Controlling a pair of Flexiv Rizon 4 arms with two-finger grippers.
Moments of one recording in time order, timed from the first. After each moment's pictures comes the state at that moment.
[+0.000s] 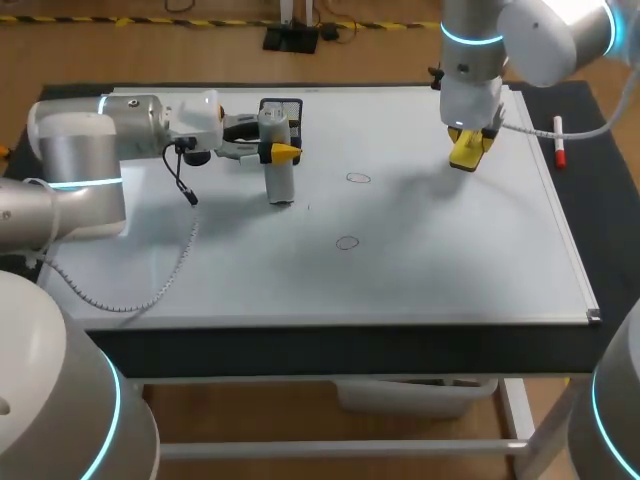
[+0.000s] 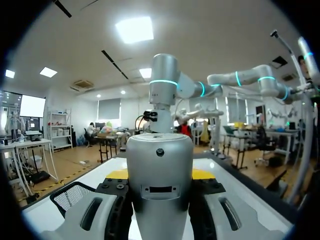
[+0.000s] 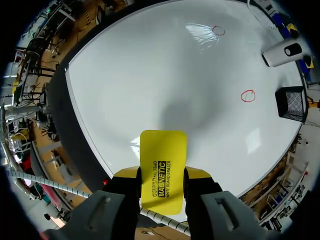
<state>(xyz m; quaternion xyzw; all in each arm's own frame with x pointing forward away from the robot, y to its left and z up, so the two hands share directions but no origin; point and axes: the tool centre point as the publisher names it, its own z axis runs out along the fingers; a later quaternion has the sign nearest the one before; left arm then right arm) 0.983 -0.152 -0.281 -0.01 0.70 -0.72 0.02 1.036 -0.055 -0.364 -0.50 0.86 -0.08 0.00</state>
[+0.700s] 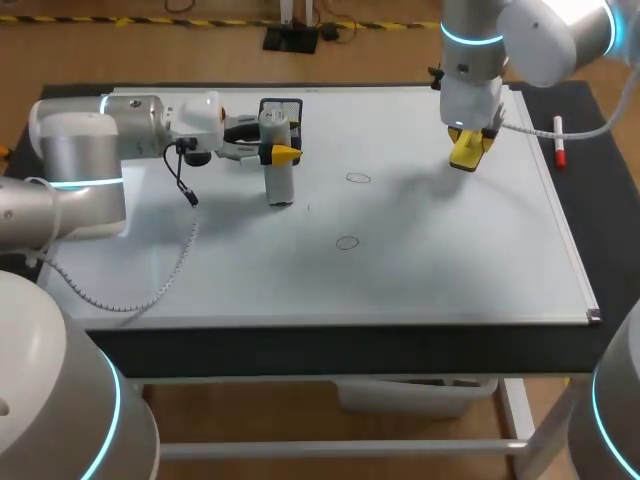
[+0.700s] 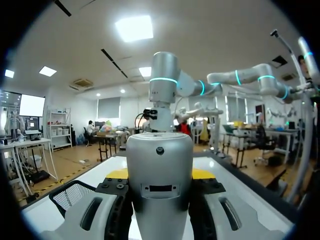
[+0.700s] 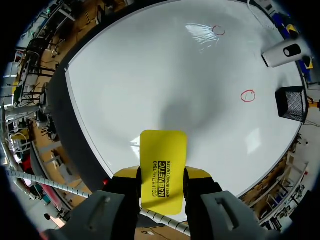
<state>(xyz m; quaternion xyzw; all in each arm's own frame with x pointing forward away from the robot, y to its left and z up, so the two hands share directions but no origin) 0.983 -0.153 -0.283 -0.01 0.70 -0.71 0.02 1.036 -0.055 -0.364 -0.50 0.86 -0.08 0.00</state>
